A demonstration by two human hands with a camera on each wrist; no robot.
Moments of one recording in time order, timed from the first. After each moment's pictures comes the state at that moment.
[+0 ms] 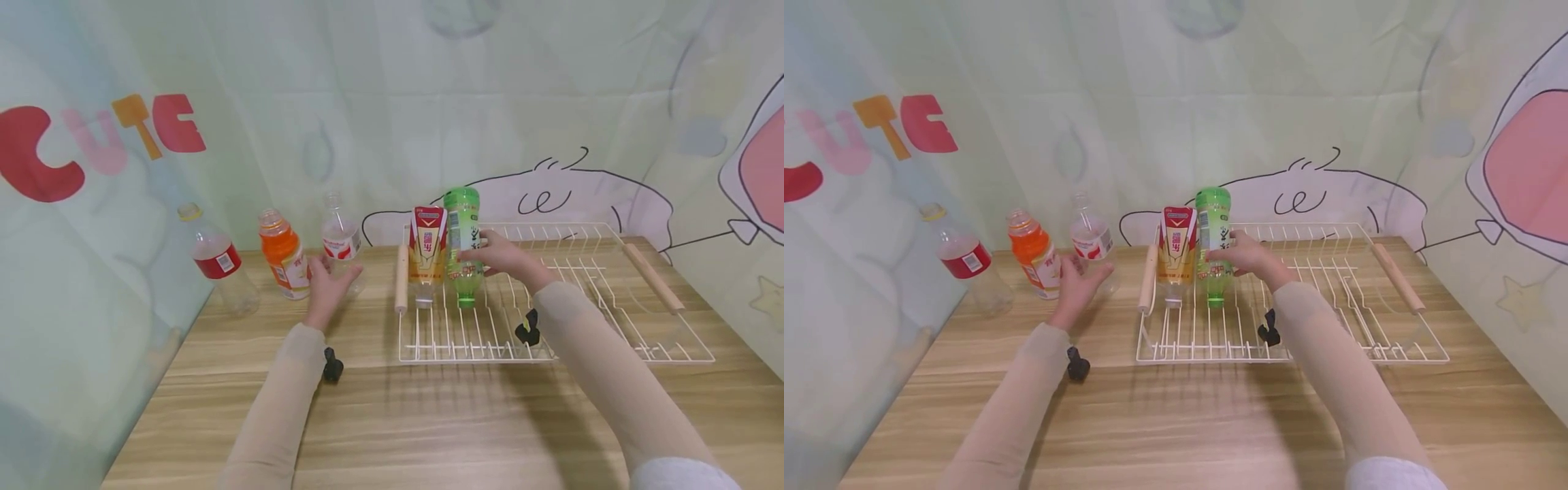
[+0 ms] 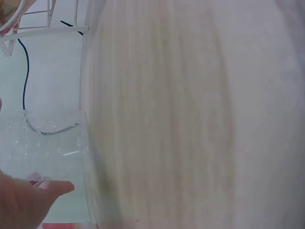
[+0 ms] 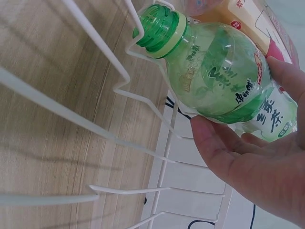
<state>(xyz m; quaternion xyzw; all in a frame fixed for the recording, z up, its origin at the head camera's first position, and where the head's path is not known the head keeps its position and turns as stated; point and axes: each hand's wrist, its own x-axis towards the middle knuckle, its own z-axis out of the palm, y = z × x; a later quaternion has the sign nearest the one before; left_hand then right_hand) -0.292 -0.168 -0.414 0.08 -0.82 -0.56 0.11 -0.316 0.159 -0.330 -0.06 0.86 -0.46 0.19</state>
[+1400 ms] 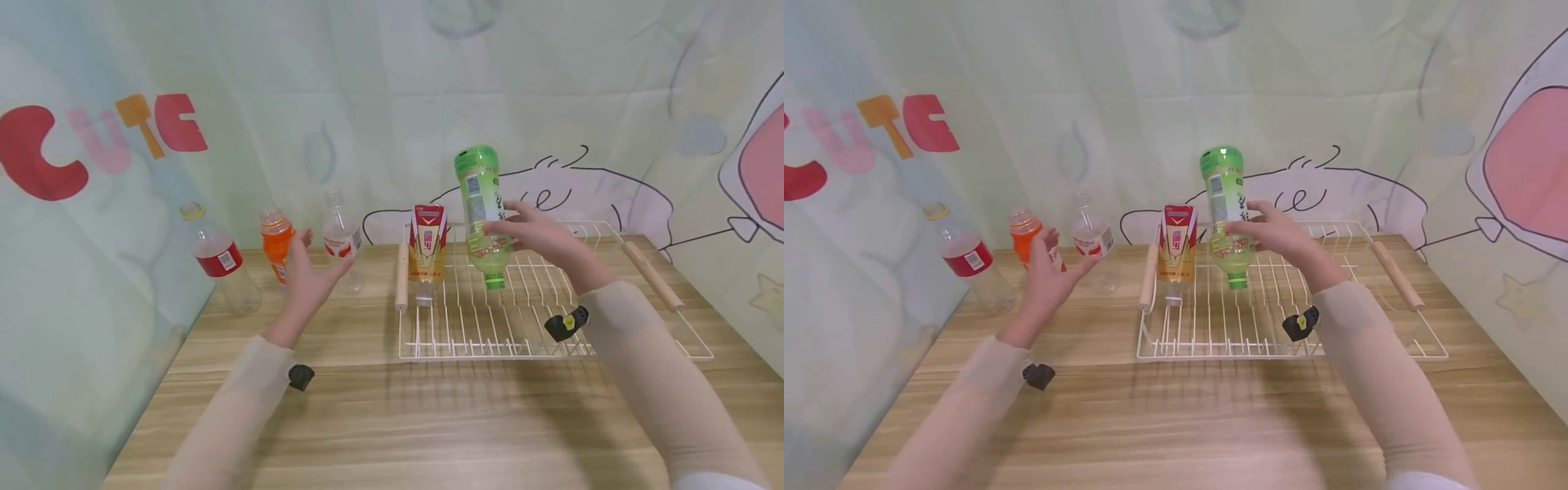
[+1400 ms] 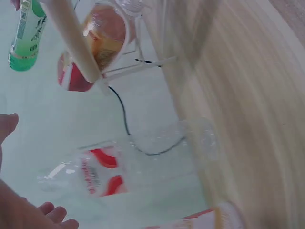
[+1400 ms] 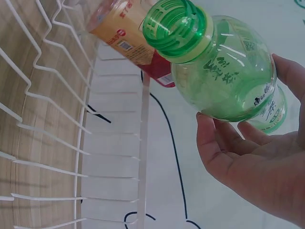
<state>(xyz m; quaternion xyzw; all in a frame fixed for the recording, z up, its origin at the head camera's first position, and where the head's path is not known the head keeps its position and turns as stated) -0.236 -0.170 -0.336 0.00 -0.86 -0.48 0.20 -0.276 0.192 -0.269 -0.11 0.86 -0.49 0.13</state>
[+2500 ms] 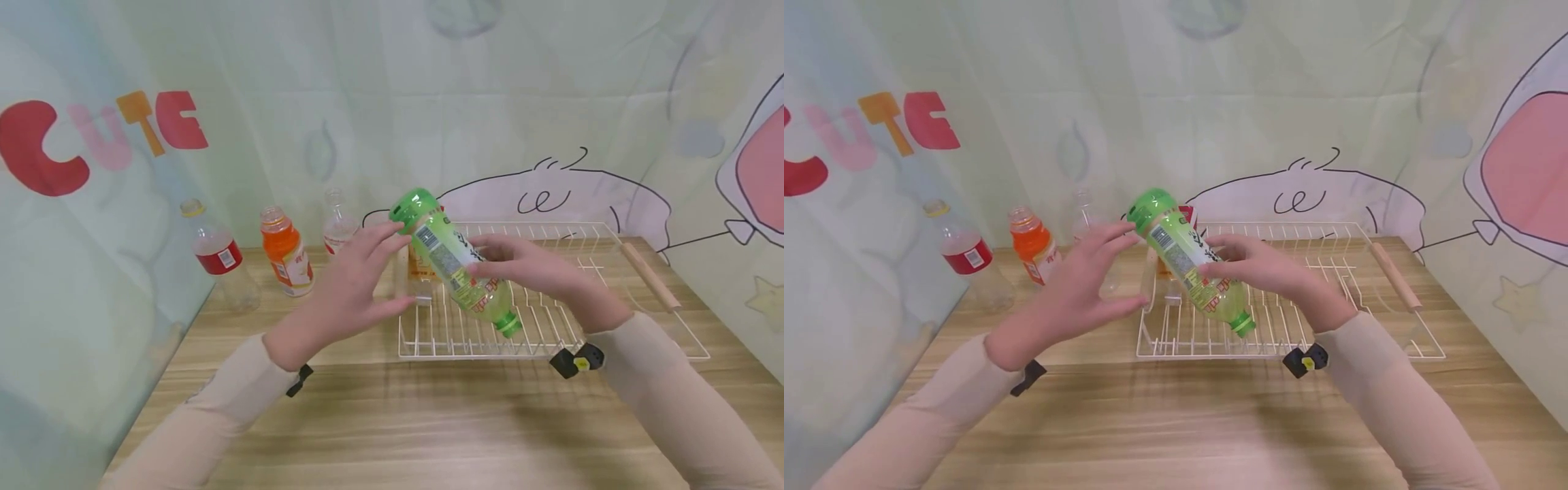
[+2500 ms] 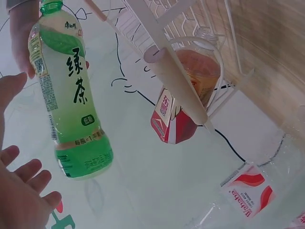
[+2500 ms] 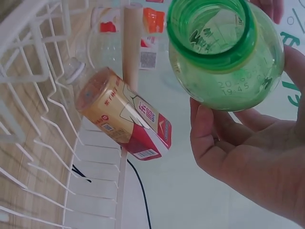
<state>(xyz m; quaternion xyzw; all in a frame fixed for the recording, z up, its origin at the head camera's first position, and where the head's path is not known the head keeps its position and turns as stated) -0.183 -0.116 -0.275 -0.44 -0.82 -0.19 0.32 -0.218 0.170 -0.263 -0.23 0.84 -0.46 0.19</state>
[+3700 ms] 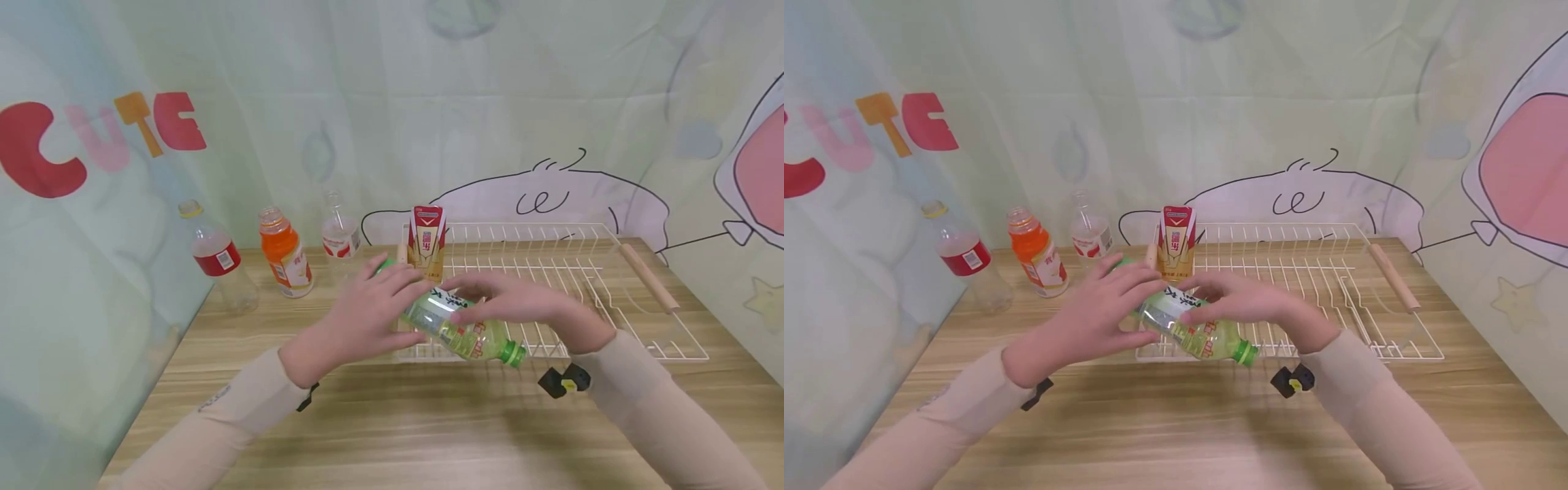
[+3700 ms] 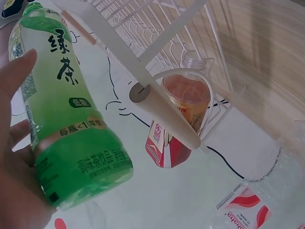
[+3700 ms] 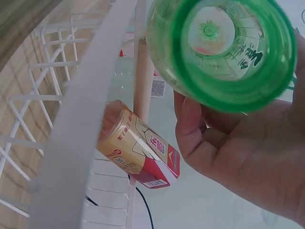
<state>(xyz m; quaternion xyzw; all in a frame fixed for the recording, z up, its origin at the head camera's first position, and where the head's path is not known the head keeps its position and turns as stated) -0.173 -0.101 -0.297 -0.46 -0.84 -0.07 0.27 -0.200 0.151 -0.282 -0.32 0.82 -0.41 0.26</state>
